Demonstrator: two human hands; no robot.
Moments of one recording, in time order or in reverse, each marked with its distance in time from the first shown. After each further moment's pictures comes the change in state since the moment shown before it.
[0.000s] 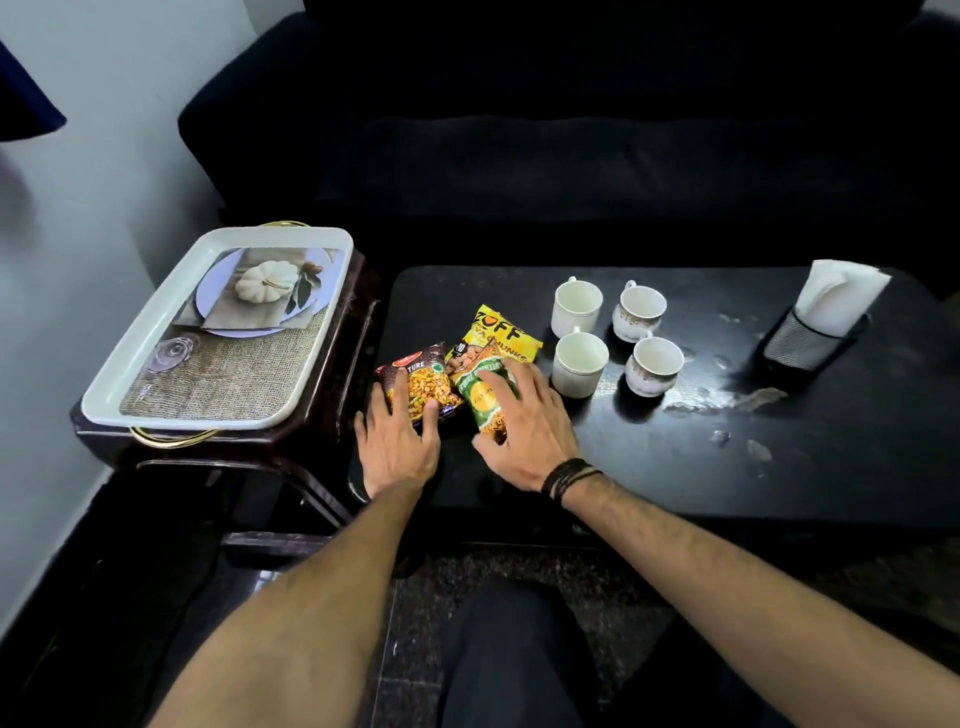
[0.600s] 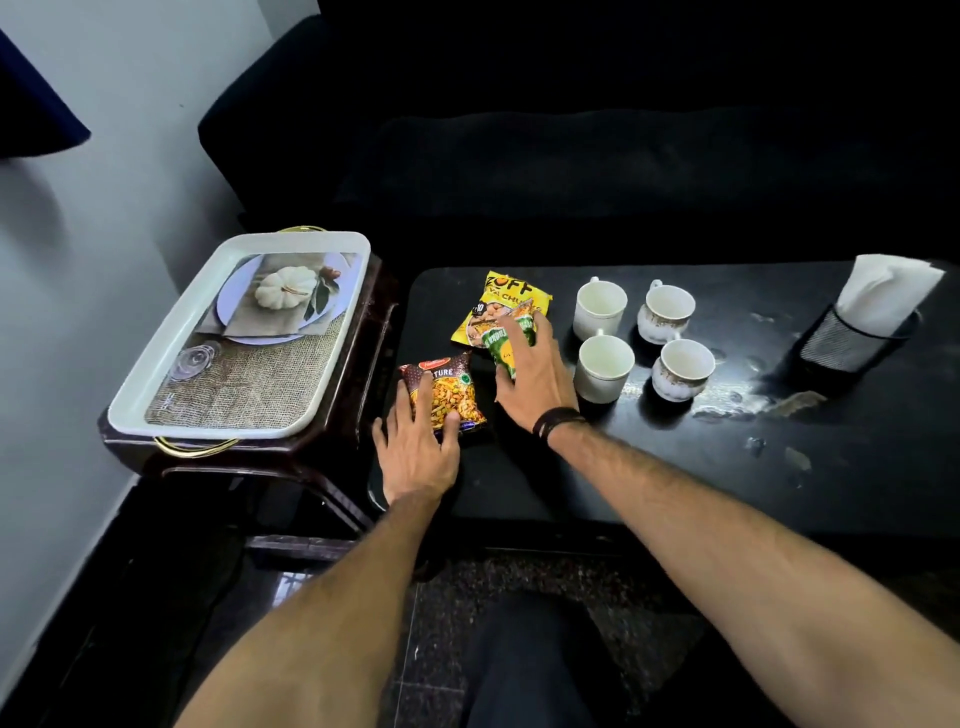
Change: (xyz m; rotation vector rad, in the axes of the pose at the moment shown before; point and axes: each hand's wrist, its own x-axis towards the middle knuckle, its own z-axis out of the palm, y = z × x) left_hand 0.003 -0.005 0.003 0.043 -0.029 0.048; right_hand 0.075 0.002 0.016 0.119 0.098 0.150
